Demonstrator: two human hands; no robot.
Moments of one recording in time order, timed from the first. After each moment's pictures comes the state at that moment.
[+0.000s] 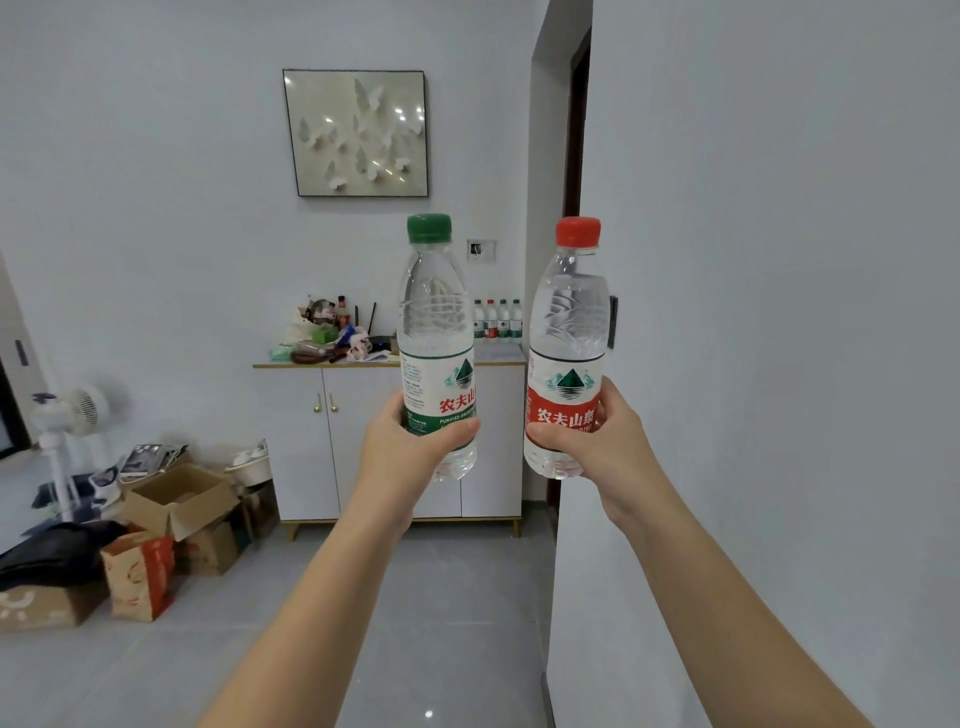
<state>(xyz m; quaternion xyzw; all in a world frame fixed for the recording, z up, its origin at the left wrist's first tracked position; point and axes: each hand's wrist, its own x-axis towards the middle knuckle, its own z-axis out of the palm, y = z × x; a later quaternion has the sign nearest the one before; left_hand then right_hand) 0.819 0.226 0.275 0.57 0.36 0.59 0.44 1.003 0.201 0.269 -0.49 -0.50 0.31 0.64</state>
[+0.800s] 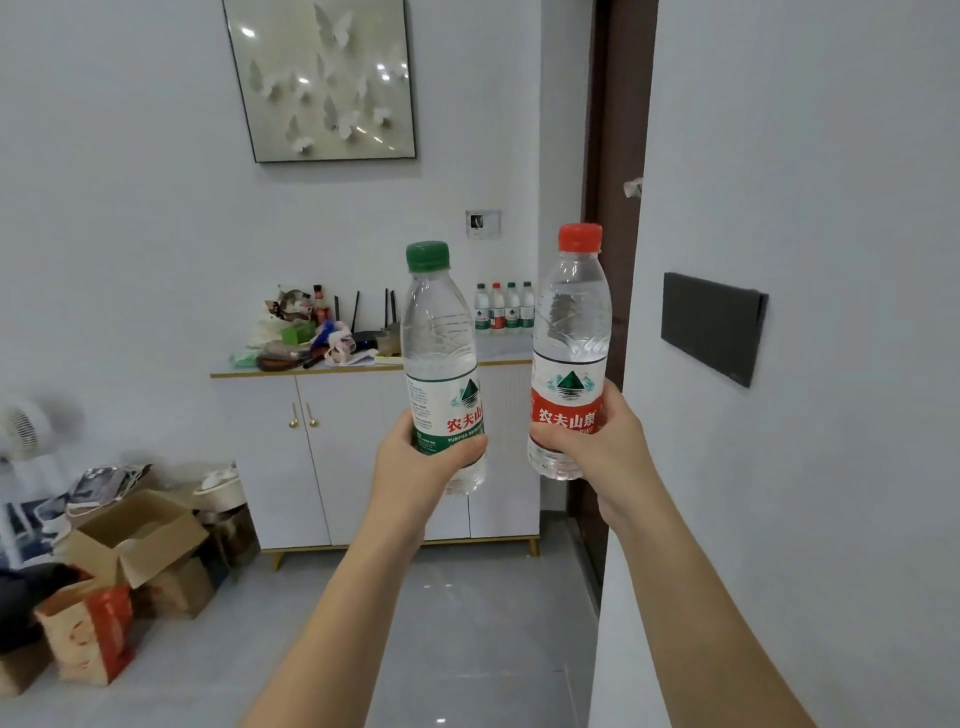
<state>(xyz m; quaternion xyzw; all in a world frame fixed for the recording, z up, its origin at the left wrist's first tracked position) 0.877 0.541 0.226 0.56 0.38 0.56 0.47 1.049 0.508 0.231 -0.50 -0.46 0.30 0.66</state>
